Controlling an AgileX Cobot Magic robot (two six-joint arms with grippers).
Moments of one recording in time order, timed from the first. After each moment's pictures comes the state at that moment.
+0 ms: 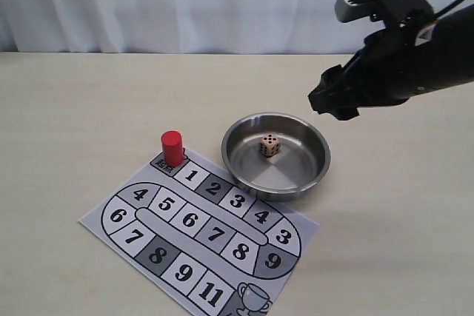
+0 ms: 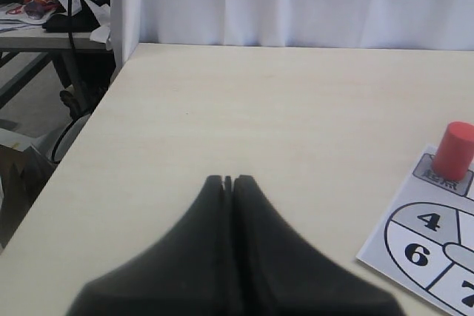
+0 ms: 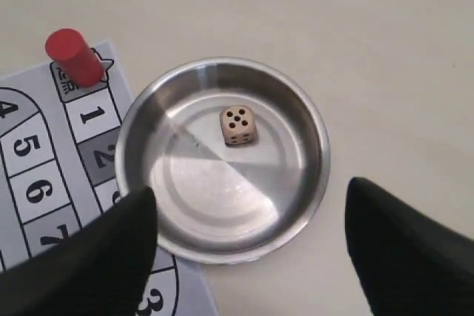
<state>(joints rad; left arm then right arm) 0.02 0.00 0.00 0.07 0.34 -0.05 0.35 1.42 -1.03 0.14 0.55 -0.24</state>
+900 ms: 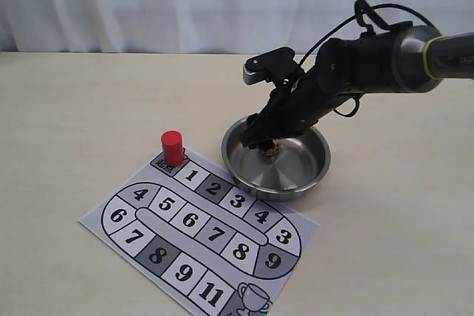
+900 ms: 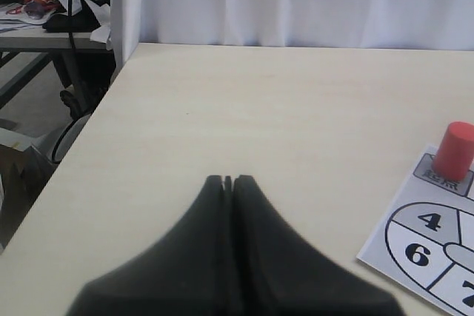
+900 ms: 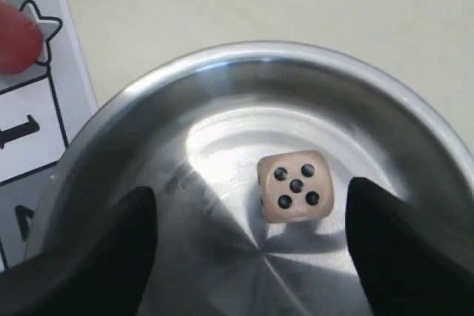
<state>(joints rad) 0.02 0.00 0.00 0.07 0.34 -0.05 0.41 2.02 -1.33 0.22 0.45 -0.33</state>
